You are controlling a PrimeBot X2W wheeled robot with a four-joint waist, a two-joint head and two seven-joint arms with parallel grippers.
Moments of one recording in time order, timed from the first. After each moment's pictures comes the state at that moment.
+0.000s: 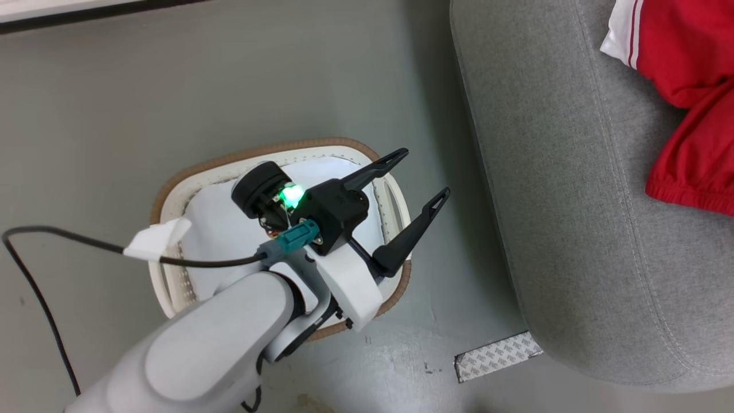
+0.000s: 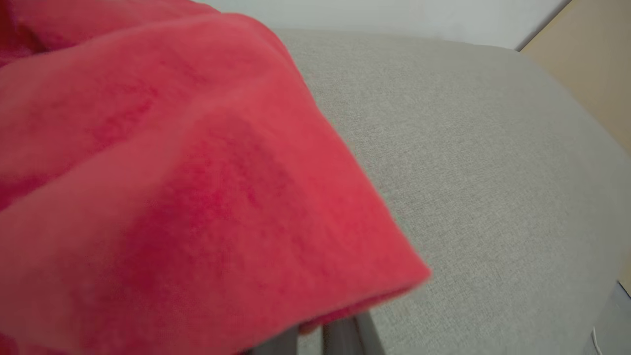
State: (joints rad) left arm -0.83 0.39 -0.91 0.02 -0.48 0.02 0.00; right arm -0.88 -0.61 0.18 0.92 0.67 0.13 -0.03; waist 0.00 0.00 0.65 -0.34
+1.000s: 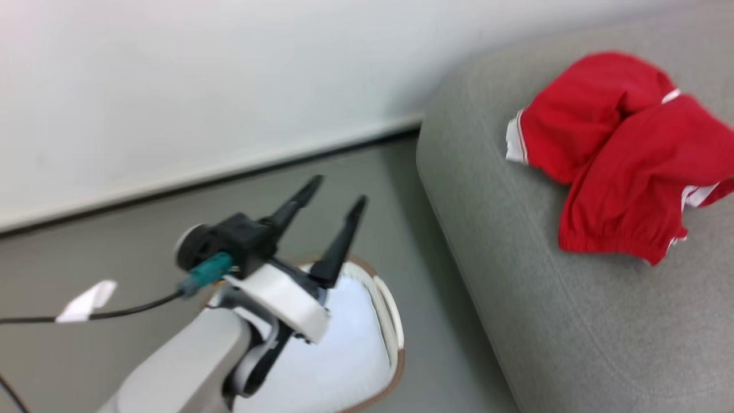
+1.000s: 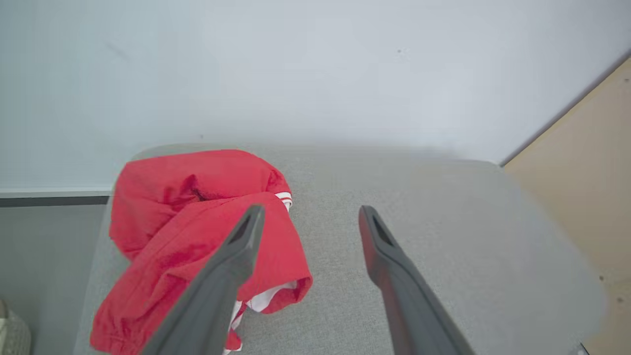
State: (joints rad) left arm -0.64 0.41 -0.80 0.11 -0.61 0.12 -0.20; right arm -0.89 -0.82 0.57 0.64 0.83 0.13 0.16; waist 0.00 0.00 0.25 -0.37
